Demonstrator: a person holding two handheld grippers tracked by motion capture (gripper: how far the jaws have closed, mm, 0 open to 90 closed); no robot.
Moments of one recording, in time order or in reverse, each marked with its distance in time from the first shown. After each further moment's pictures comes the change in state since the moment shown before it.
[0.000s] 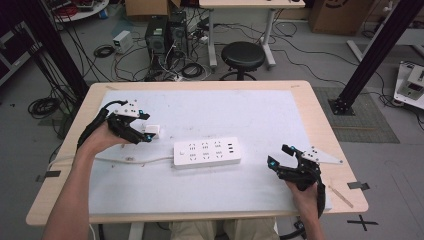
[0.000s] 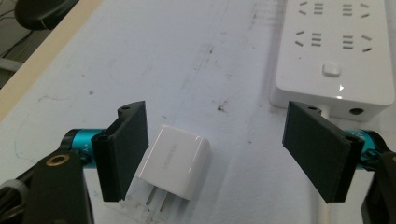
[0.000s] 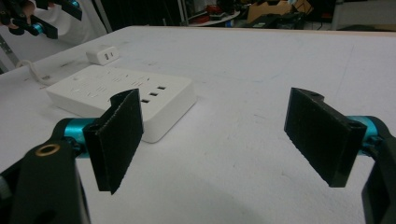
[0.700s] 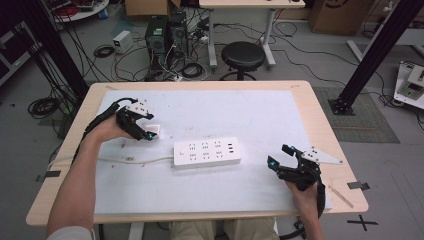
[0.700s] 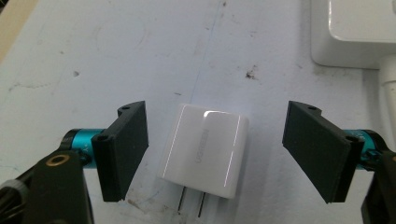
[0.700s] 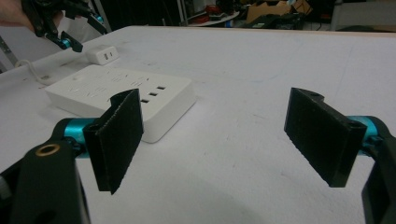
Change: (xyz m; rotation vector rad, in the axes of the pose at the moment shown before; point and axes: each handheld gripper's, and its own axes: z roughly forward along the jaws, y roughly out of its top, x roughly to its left) left arm 0.034 -0.012 0.037 0.117 -0.092 0.058; right arm 0.001 0.000 0.000 0.005 -0.004 0.007
